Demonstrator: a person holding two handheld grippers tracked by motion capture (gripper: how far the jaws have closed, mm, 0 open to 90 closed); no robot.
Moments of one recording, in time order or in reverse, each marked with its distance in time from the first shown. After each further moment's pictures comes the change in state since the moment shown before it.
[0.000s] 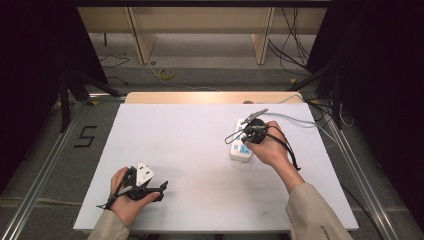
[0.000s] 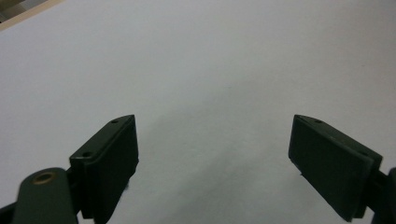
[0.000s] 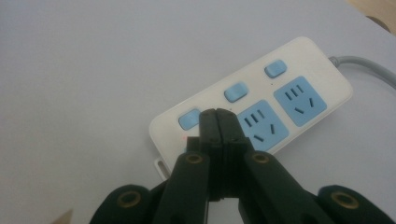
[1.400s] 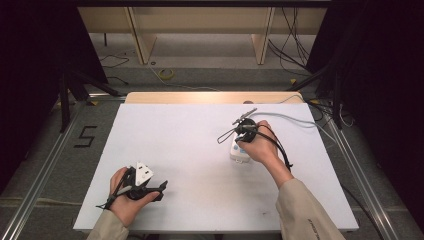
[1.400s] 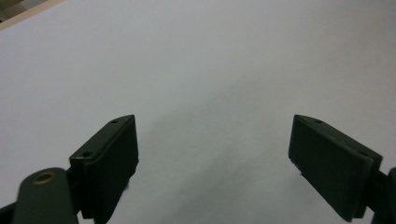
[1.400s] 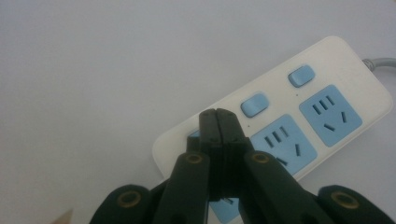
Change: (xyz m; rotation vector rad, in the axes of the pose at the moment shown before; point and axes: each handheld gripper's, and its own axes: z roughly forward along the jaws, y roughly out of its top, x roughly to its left) left arm 0.002 0.000 -0.001 -0.002 0.003 -0.009; right arm 0.005 0.013 0.027 0.056 0.014 -0.003
